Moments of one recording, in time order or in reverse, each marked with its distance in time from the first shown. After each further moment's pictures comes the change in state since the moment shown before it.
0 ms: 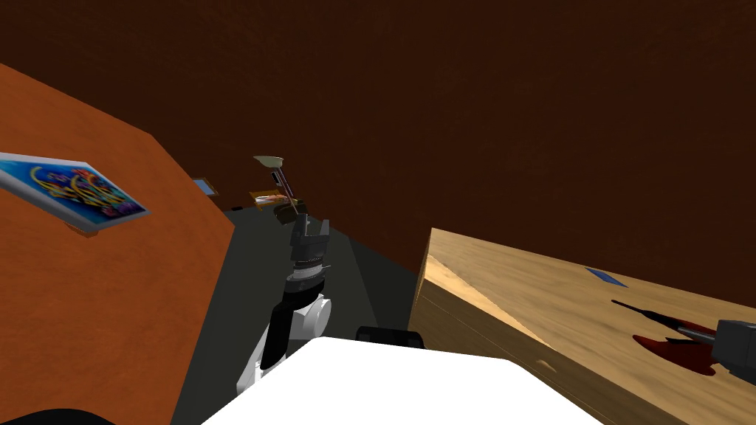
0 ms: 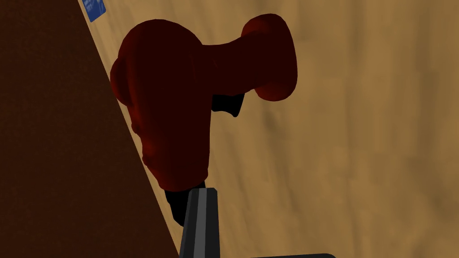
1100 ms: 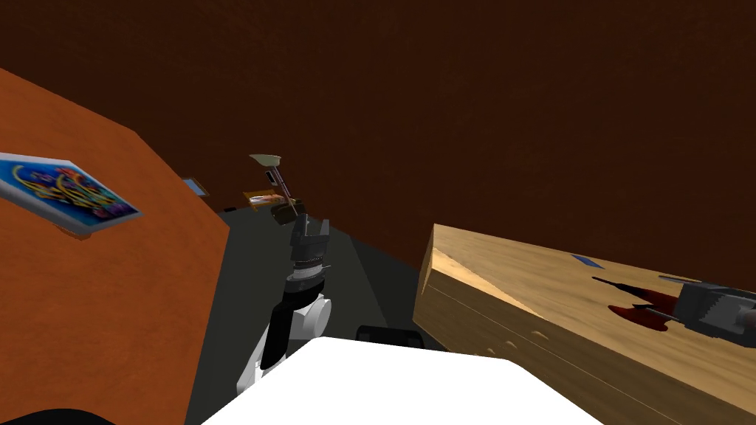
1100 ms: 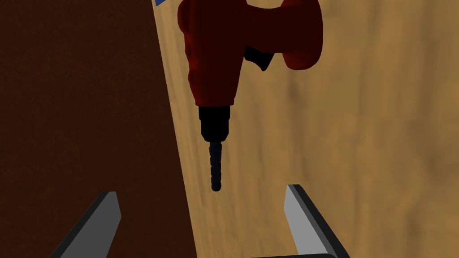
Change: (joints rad) left arm 0.000 0.000 0.000 0.000 0.000 0.000 0.000; right arm -0.152 -0.025 0.037 0.025 0.069 0.139 0.055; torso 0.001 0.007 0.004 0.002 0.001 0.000
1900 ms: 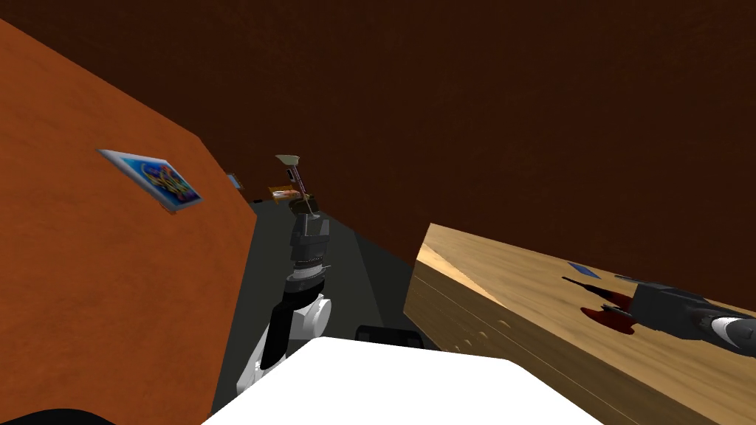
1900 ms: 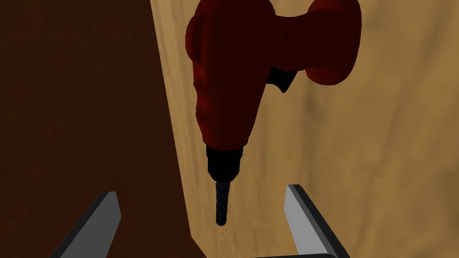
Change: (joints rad) left arm 0.000 0.000 0.000 0.000 0.000 0.000 0.000; right arm 0.011 0.086 -0.026 -0.135 -0.012 -0.001 0.055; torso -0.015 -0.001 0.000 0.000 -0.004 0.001
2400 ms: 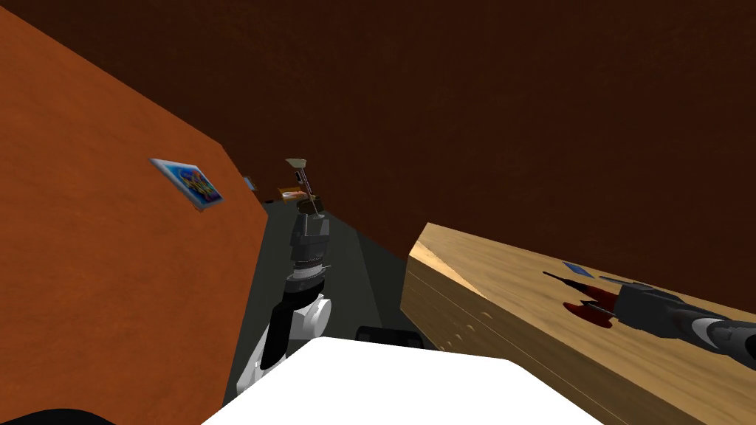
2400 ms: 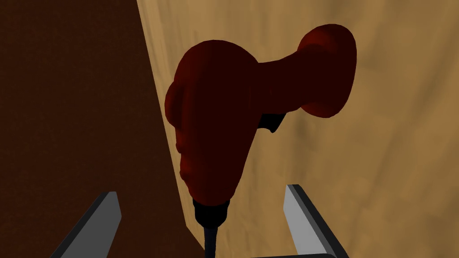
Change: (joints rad) left arm 0.000 0.000 0.000 0.000 0.000 0.000 0.000; right arm 0.003 0.035 0.000 -0.053 -0.009 -0.006 0.021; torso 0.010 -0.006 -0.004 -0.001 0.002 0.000
